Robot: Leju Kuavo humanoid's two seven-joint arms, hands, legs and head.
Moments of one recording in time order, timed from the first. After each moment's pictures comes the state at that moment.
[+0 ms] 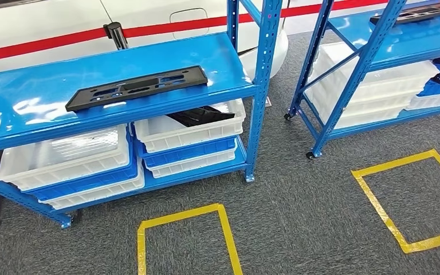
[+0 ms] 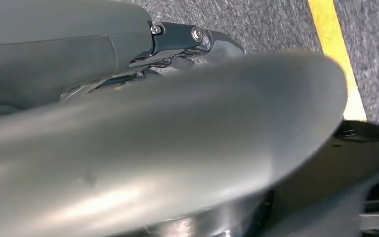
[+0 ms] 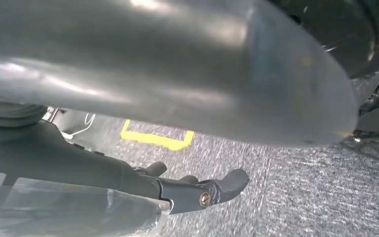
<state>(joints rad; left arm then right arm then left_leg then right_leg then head) -0.07 -0.13 0.71 -0.19 -0.53 -0.02 -0.06 -0.08 0.07 -0.88 -0.20 1.27 0.21 -0.04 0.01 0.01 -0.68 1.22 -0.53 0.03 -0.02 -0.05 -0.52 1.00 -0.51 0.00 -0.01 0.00</state>
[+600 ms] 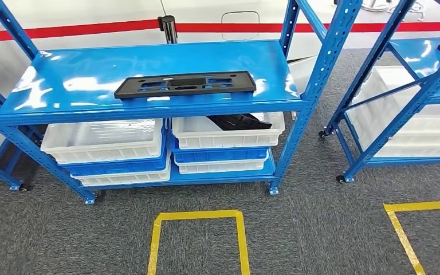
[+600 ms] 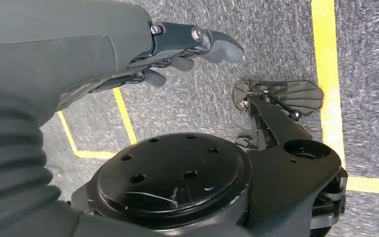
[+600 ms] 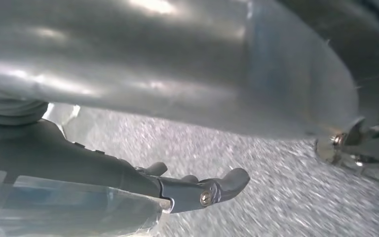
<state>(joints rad) -0.08 -0.14 0.71 -0.20 -0.54 -0.02 -0.06 -0.08 0.07 -0.86 -0.20 1.30 0.21 -0.04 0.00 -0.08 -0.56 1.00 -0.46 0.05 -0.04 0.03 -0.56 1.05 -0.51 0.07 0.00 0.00</state>
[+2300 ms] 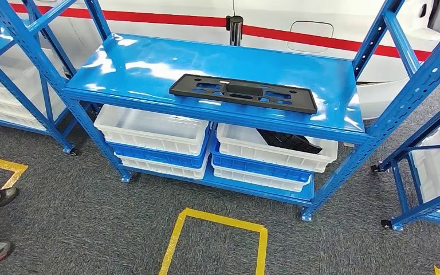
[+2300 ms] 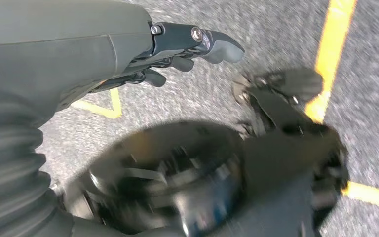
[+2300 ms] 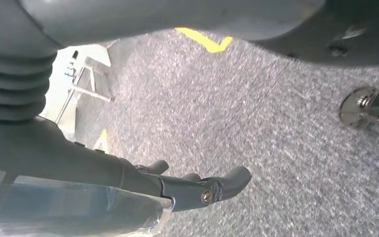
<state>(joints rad) -0.07 -0.13 0.72 -0.20 -0.54 -0.02 -0.08 -0.09 0.07 -0.78 -0.21 1.28 0.12 0.02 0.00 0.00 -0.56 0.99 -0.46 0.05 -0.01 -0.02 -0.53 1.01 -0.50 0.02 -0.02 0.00</state>
